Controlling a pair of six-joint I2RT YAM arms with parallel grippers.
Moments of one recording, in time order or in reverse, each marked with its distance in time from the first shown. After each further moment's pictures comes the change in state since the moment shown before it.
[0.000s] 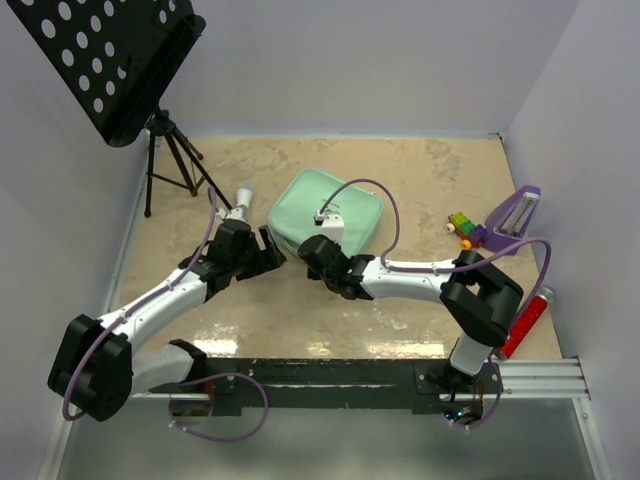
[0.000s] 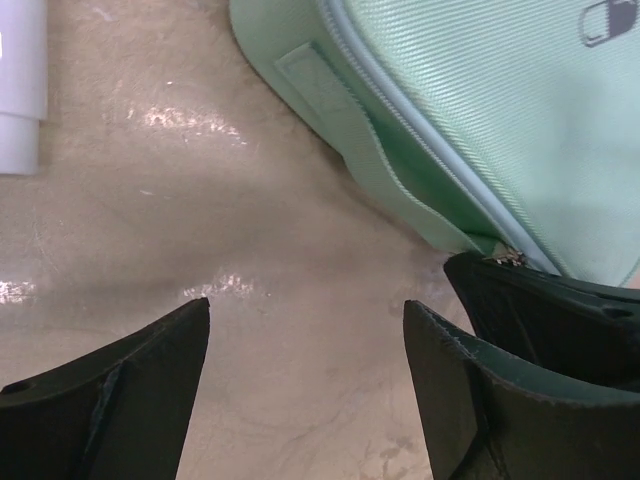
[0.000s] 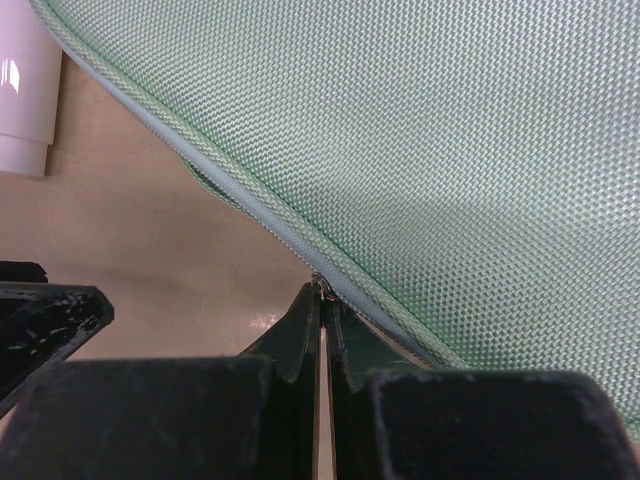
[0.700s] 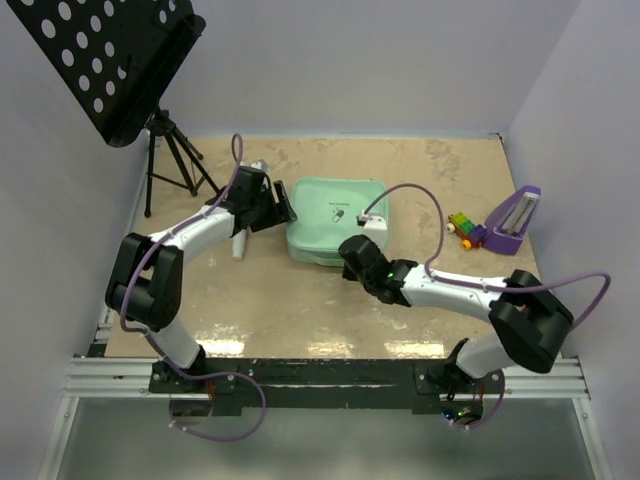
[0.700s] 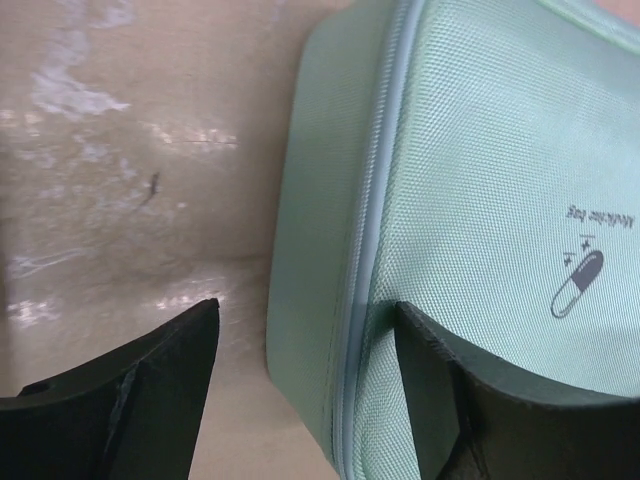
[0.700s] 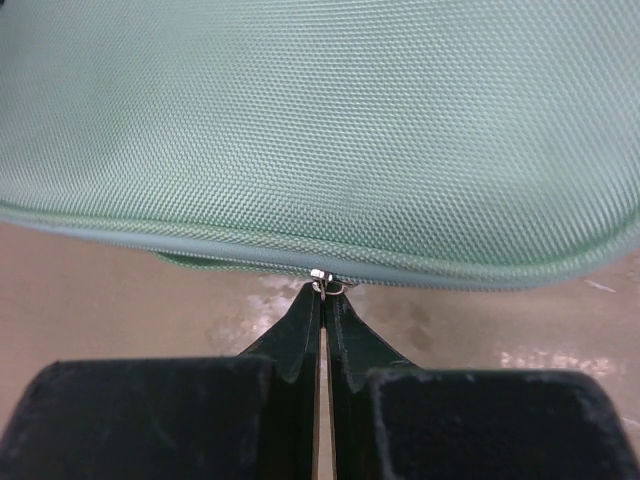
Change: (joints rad) left arm 0.109 0.549 0.456 0.061 0.123 0.125; right arm -0.158 -0.312 -0.277 -0.027 -0.035 0.031
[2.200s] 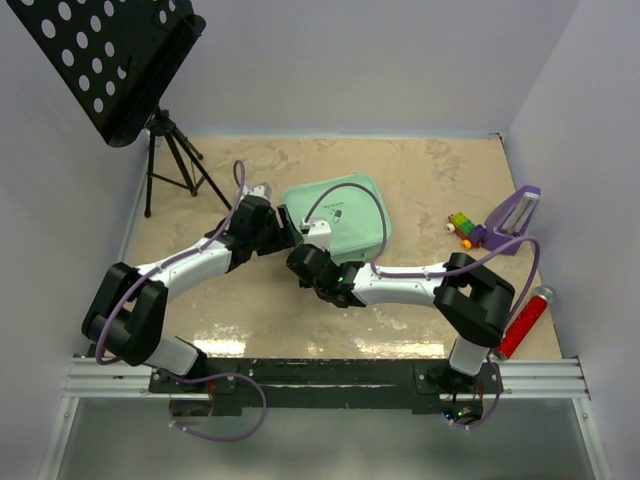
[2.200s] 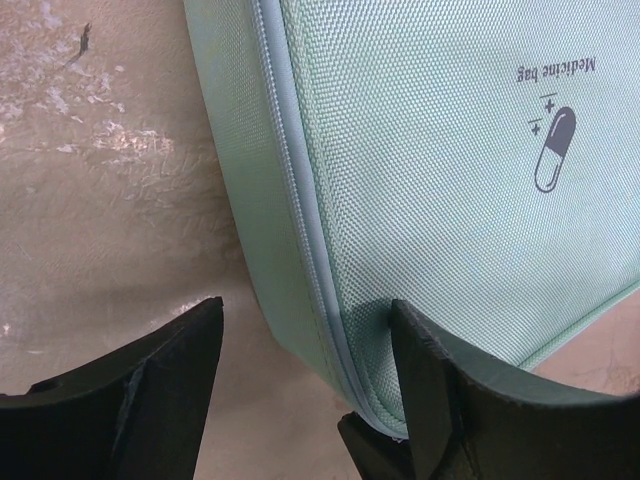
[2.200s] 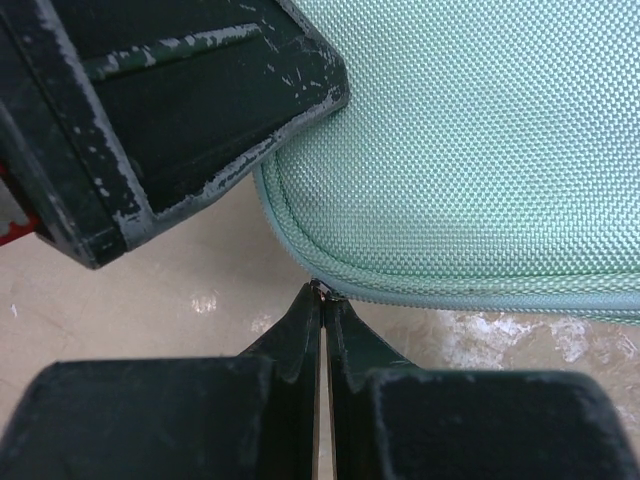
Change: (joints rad) left arm -0.122 -0.231 -0.280 0.113 -0.088 -0.092; right arm 0.240 0.344 0.312 0.023 0.070 -0.072
